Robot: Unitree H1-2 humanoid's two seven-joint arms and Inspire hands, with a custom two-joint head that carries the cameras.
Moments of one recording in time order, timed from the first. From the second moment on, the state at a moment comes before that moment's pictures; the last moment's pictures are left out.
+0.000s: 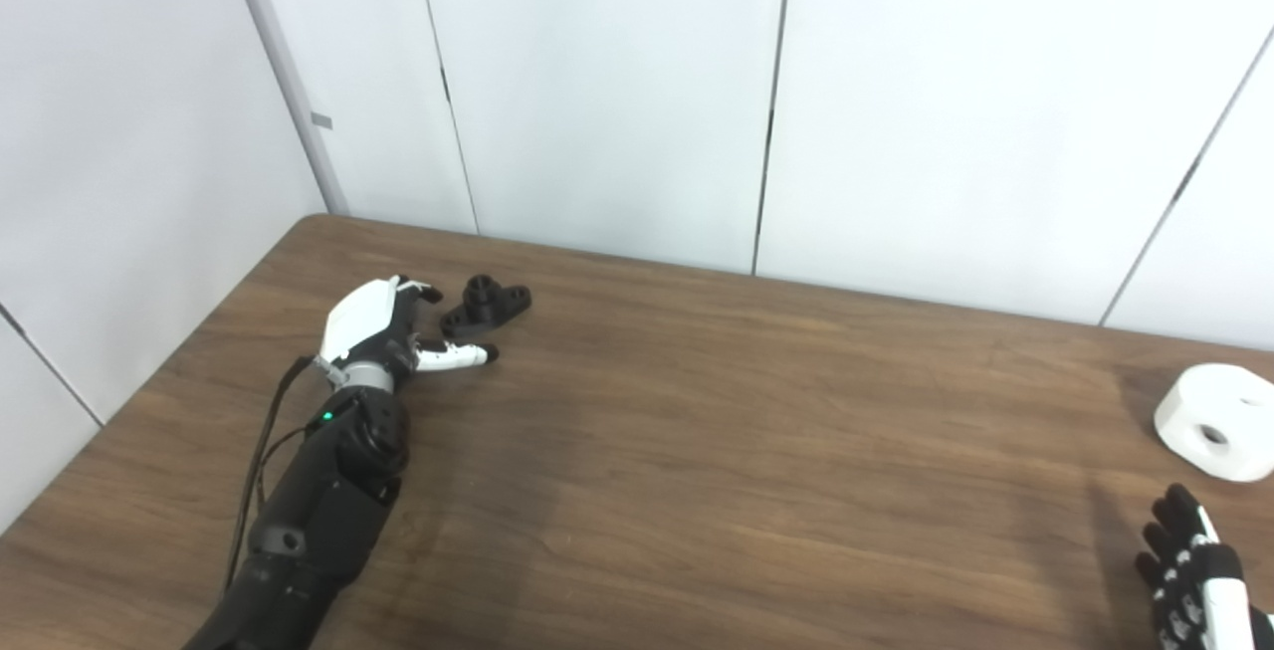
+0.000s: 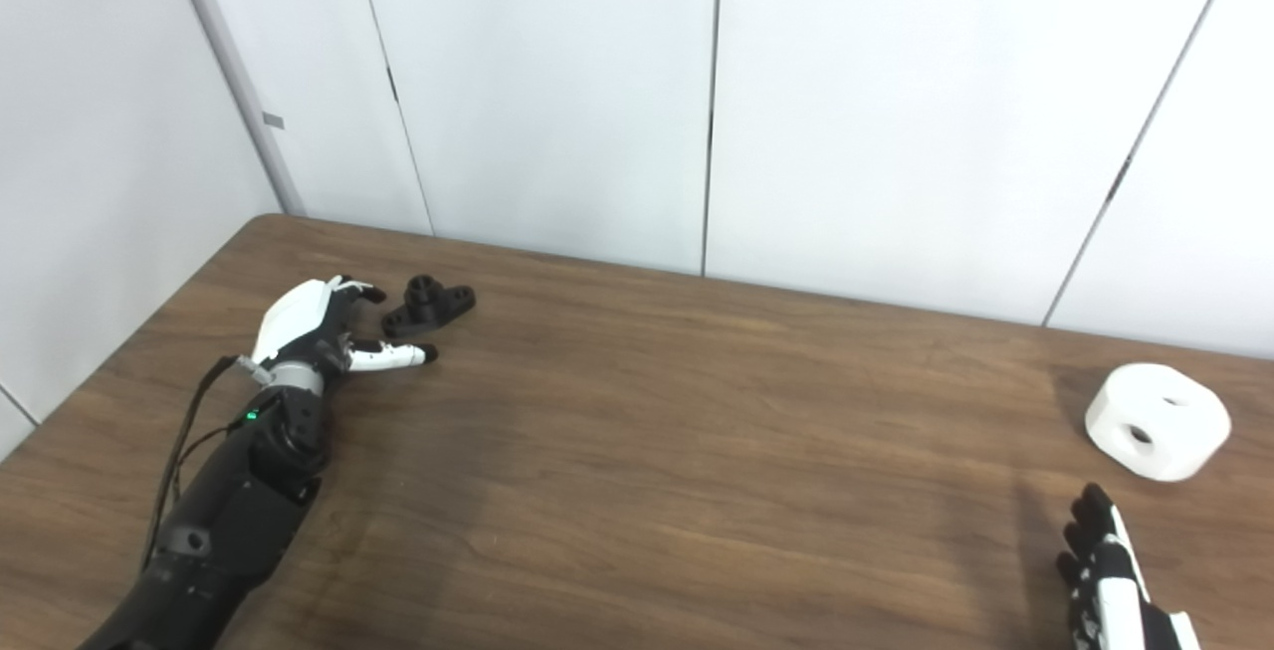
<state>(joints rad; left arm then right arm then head) -0.39 0.46 0.01 0.37 0.58 0.41 0.09 0.14 -0.16 -0.10 -0.31 0.10 0.19 0.08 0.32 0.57</state>
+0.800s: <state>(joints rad) -0.46 0.47 -0.03 0.50 0.54 0.38 0.15 0.16 -0.16 -0.10 -0.34 0.09 0.22 0.07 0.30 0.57</state>
